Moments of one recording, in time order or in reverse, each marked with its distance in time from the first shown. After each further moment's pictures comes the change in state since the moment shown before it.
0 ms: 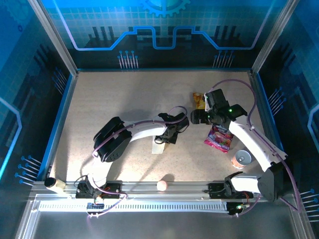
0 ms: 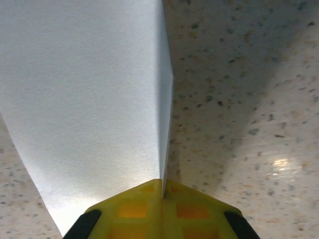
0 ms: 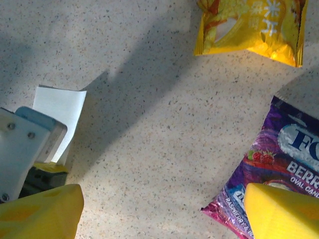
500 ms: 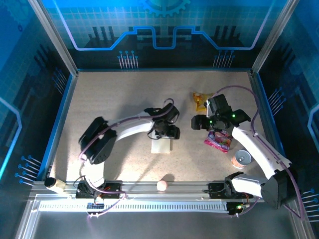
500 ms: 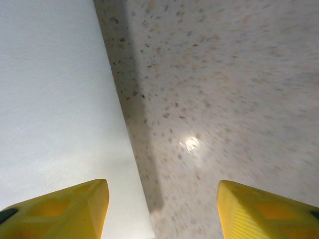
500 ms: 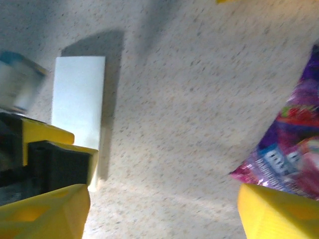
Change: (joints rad) left arm 0.108 -0.196 -0.142 0.183 0.336 -0.007; right arm -0.002 -0.070 -0.065 -0.046 -0.140 0.097
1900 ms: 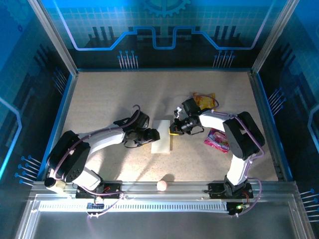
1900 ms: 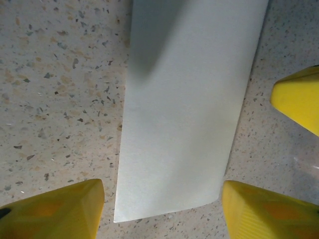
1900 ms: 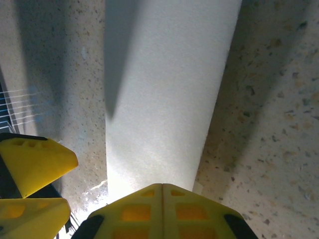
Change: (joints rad) left arm 0.188 -0.318 -0.507 0.291 0.111 -0.179; right arm 0.094 0.641 0.008 0.530 -0.504 0.078
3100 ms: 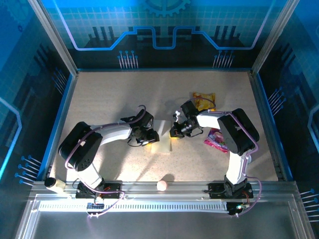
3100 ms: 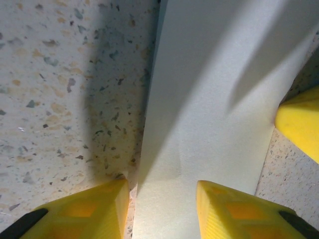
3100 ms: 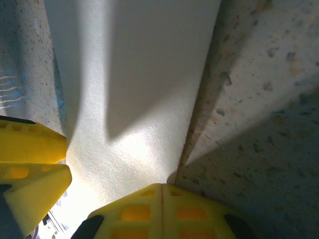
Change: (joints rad) left arm 0.001 0.147 0.063 -0.014 0.011 0.027; right arm 0.002 0.072 0.002 -0.017 -0.003 -0.082
